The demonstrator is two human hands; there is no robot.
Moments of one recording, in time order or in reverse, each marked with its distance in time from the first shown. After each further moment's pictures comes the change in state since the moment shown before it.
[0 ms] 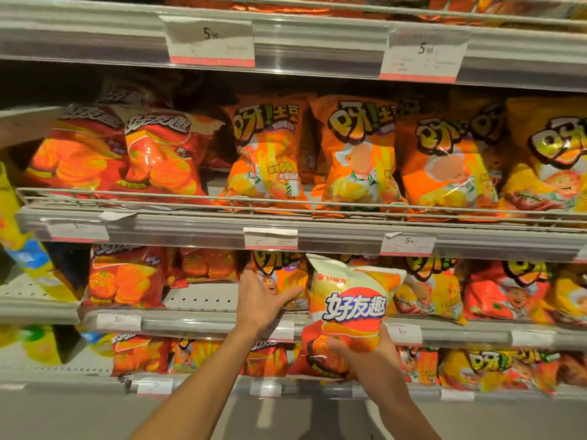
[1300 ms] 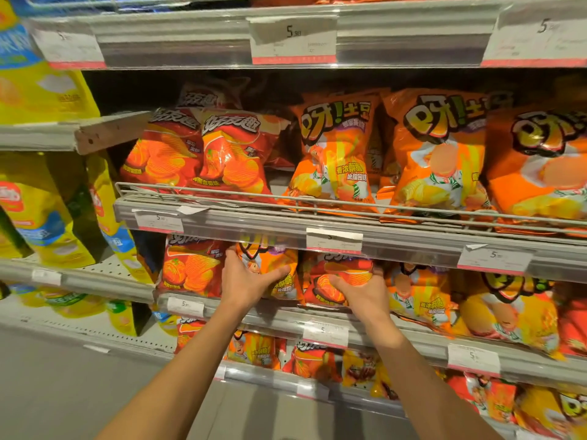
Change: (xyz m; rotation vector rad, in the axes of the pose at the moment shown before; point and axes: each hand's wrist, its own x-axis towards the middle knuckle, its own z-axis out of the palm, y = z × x) left_hand 0.018 -0.014 -0.121 -0.053 0.215 -0.099; right_hand 0.095 -0.059 0.117 -0.181 -0.036 -0.094
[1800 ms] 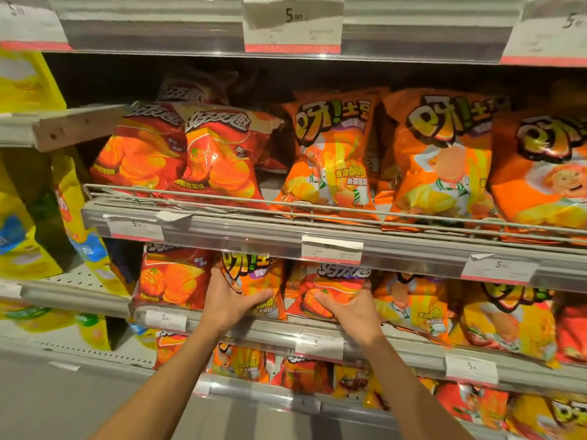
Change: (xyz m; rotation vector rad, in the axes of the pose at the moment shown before) left_hand 0.023 -0.045 0.003 0.021 -0.118 -0.029; right_hand 0.003 0.018 0.009 0.012 -0.140 -0.082
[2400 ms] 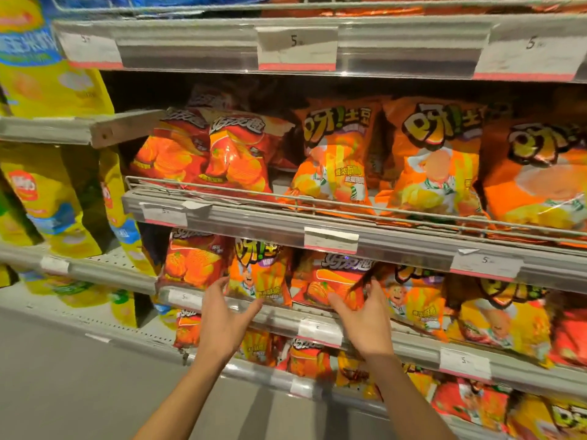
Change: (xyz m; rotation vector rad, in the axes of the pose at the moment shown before) left_hand -0.092 0.001 -0.011 0.139 0.245 0.061; right_hand -0.057 -0.011 -0.020 -0.156 0.105 -0.114
